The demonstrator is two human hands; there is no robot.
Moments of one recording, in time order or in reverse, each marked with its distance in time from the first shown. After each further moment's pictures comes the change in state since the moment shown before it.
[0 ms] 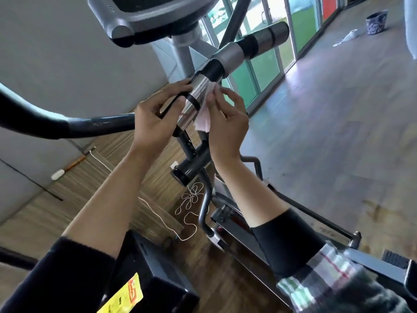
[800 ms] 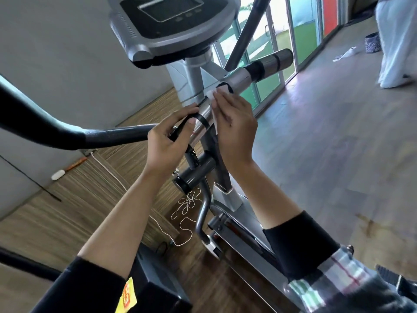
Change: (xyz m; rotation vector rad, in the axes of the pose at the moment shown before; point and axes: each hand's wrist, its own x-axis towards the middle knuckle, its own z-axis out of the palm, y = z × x) left_hand -0.009 0.003 0.001 -0.018 0.091 -0.100; right_hand 0.026 -0.009 0.003 -0.408 -0.157 -0.462
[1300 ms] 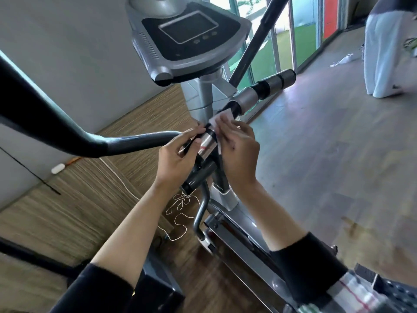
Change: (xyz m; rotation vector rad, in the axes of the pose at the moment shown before) left_hand -0.006 0.015 -0.012 -0.060 0.003 -0.154; right_hand -0.007 -0.030 -0.011 -0.122 -0.203 0.118
